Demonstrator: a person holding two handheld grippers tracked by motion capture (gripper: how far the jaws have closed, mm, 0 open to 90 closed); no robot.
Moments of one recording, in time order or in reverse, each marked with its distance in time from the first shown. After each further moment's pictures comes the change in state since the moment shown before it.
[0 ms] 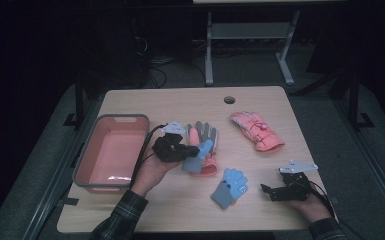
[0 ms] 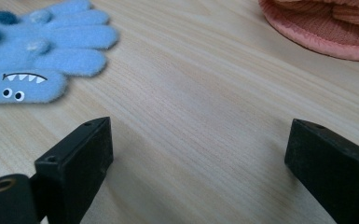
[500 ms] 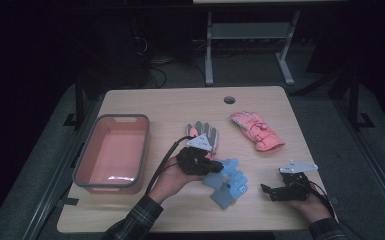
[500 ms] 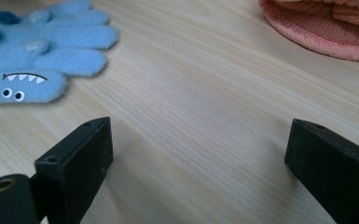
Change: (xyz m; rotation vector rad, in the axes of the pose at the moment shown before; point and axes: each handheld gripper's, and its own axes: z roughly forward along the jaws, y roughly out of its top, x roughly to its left) left arm -0.039 0.005 0.048 0.053 -0.169 0.140; right arm 0.000 0.000 0.000 -0.003 0.001 -0.003
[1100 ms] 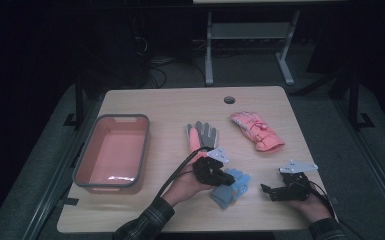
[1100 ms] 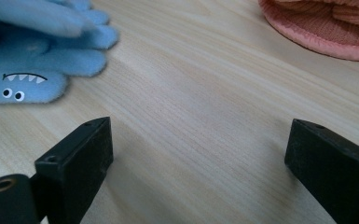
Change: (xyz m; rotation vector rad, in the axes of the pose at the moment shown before) left arm -0.004 -0.011 0.053 0.095 -0.082 0.045; right arm 0.000 0.000 0.000 0.001 0.000 0.000
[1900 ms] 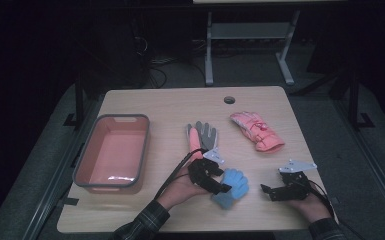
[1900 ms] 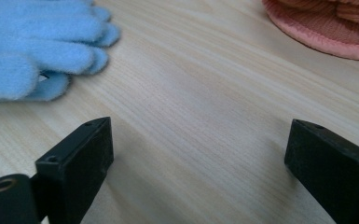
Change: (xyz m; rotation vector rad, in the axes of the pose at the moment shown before) left arm -0.003 -0.011 -0.012 0.034 0.081 -0.085; right arm 0.001 0.003 0.000 0.023 0.006 0.000
